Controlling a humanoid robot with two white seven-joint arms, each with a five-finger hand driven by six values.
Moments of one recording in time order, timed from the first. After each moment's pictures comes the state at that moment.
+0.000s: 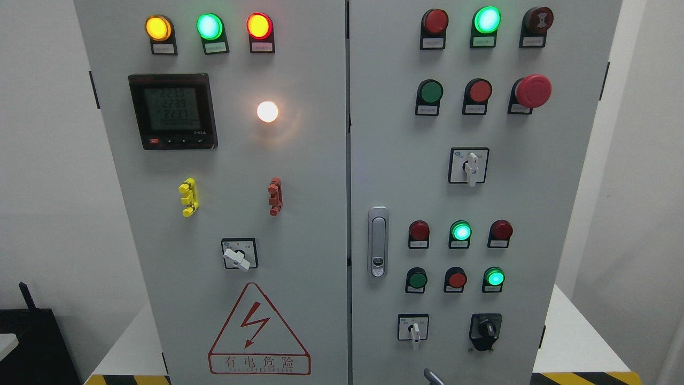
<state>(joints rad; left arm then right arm) 0.00 -0.05 0.00 0.05 0.11 -0.05 -0.06 0.19 0.11 0.23 -1.95 0.18 -0.09 -0.04</state>
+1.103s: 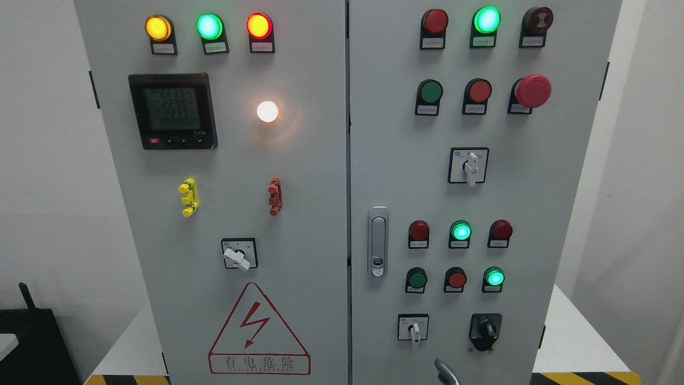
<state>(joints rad) 0.00 -0.05 0.00 0.05 0.11 -0.05 -0.06 0.16 0.12 0.24 -1.95 0.51 -0.18 -0.17</state>
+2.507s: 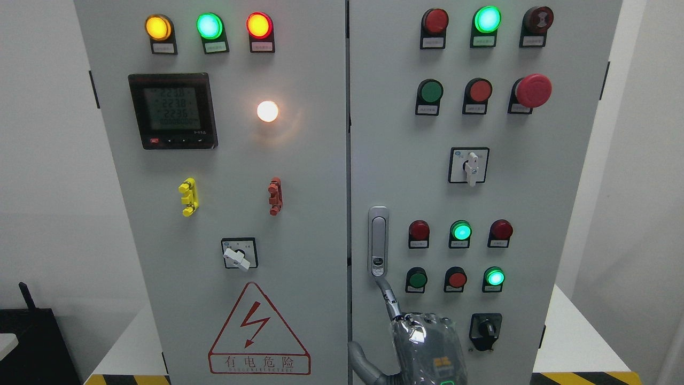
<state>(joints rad) 0.00 -0.05 0.00 0.05 0.11 -0.05 -0.06 -0.23 0.13 0.32 -1.85 1.40 0.11 -0.03</state>
